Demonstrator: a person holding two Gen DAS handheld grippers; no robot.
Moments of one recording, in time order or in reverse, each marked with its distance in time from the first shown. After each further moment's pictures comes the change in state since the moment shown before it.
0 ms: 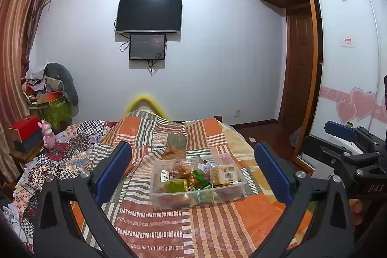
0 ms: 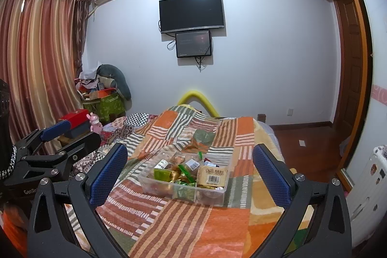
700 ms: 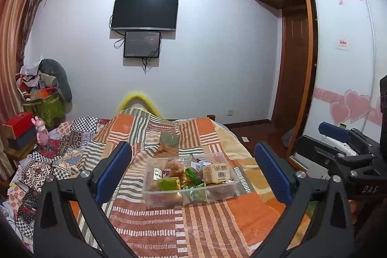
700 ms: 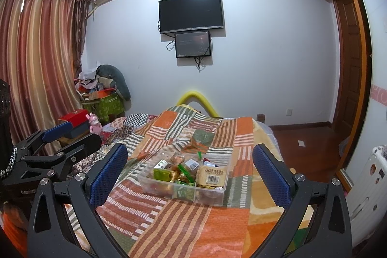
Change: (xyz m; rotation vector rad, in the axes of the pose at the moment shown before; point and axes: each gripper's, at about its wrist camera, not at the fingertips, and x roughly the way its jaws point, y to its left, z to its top) left arm -0.001 0.003 0.000 -0.018 0.012 -0.044; right arm -0.001 -0.001 0.000 -0.002 0.000 -0.003
